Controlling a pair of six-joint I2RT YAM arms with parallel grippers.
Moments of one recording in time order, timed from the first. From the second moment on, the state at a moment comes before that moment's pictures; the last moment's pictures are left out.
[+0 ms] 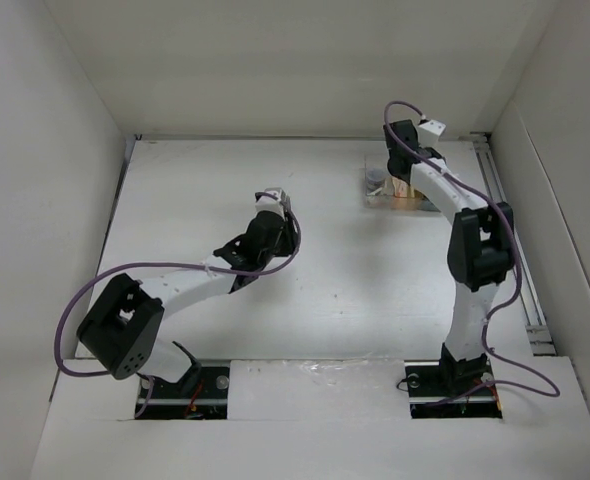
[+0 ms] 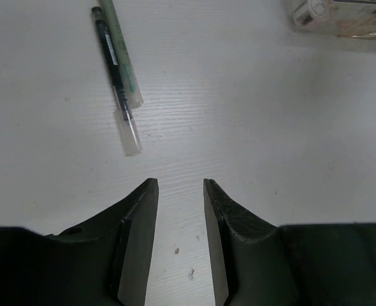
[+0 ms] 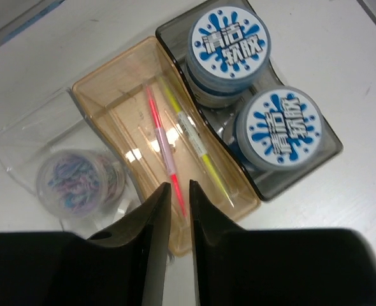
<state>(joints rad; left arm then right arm) -0.73 1.41 0.76 0.13 -0.26 -0.55 0.24 2.05 1.73 -0.51 0.69 0.61</state>
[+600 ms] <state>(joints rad) -0.63 1.61 0.81 0.07 -0.22 -0.57 0.46 1.47 1.17 -0.25 0.35 0.77</state>
